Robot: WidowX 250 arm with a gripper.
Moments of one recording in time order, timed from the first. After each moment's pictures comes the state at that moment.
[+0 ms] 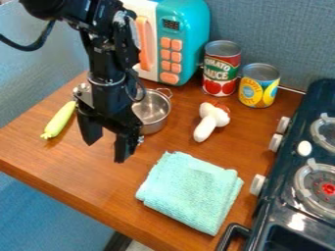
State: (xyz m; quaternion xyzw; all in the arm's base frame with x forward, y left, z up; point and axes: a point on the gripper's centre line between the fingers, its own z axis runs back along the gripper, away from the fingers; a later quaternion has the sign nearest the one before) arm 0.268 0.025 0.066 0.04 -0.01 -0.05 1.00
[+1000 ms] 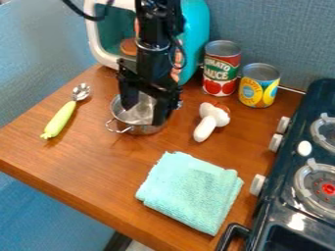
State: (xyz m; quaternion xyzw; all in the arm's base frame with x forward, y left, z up) arm 0.335 0.007 0.083 0.06 -0.01 -0.05 1.00
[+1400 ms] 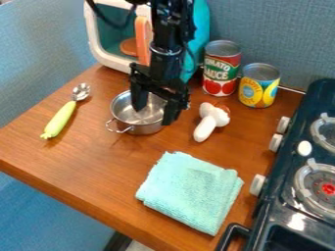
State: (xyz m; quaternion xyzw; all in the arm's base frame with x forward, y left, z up) arm 0.361 0.008 0.065 0.07 0.01 -0.03 1.00
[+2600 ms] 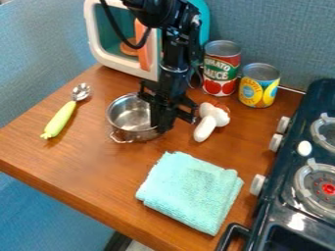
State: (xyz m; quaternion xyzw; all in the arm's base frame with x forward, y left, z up) arm 0.374 0.003 0.031 0.05 0.05 -0.04 1.00
